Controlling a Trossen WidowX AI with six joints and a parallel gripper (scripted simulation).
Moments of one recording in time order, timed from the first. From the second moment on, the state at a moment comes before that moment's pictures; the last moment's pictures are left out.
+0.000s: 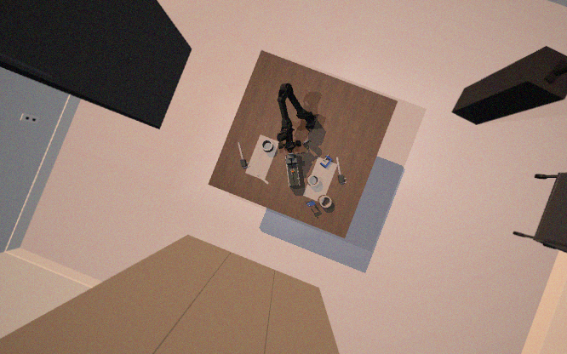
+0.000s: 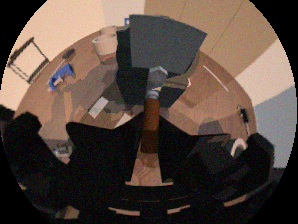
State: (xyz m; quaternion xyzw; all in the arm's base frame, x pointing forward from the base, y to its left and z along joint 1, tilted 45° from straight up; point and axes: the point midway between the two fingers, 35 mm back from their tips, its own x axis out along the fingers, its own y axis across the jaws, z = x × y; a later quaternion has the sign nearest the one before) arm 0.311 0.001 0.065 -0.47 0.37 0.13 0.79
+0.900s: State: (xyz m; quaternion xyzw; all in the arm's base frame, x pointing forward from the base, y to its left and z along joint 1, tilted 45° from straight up) arm 0.302 0.012 0.059 -0.47 0.37 0.13 0.79
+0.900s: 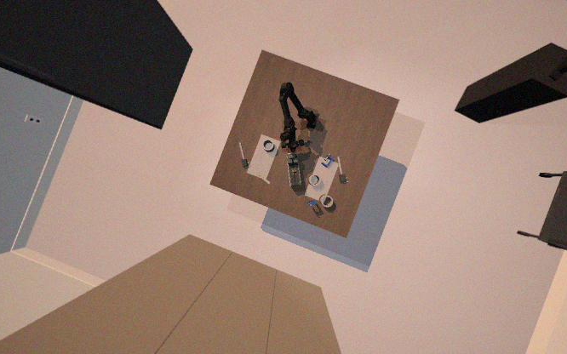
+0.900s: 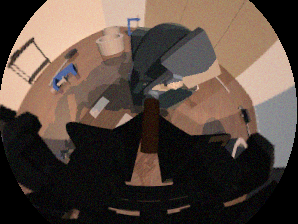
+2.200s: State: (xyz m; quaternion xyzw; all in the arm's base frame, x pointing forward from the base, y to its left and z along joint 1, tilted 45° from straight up) arm 0.291 0.033 0.064 -0.47 0.37 0.13 0.79
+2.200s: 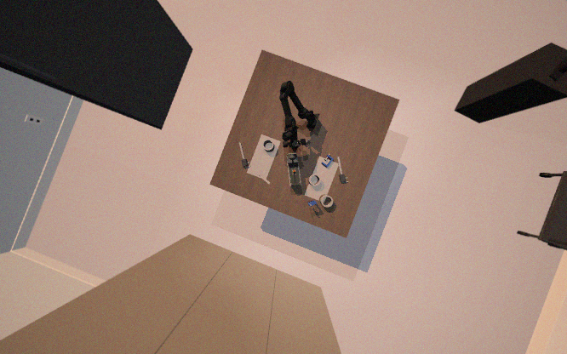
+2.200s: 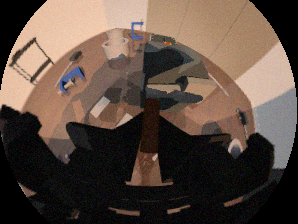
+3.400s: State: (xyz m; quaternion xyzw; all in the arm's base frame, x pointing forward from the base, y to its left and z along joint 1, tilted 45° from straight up) arm 0.291 0.034 0.065 -0.47 0.37 0.14 0.79
